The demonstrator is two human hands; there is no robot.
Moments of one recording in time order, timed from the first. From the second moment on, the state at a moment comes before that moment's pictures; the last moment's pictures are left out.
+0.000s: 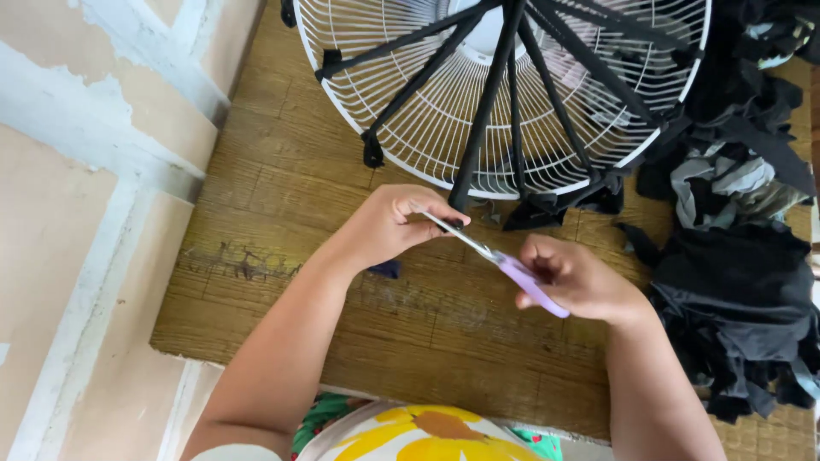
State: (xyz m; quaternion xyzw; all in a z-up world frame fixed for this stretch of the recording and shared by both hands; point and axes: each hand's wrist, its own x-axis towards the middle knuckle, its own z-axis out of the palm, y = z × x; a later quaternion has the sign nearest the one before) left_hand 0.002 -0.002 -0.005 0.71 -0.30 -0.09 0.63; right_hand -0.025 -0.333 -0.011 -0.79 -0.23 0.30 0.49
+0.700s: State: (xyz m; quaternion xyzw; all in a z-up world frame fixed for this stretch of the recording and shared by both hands) left_hand 0.006 -0.001 -0.019 0.65 -0.17 0.13 0.73; right_hand -0.035 -0.306 0.063 -0.93 -0.34 -0.08 0.15
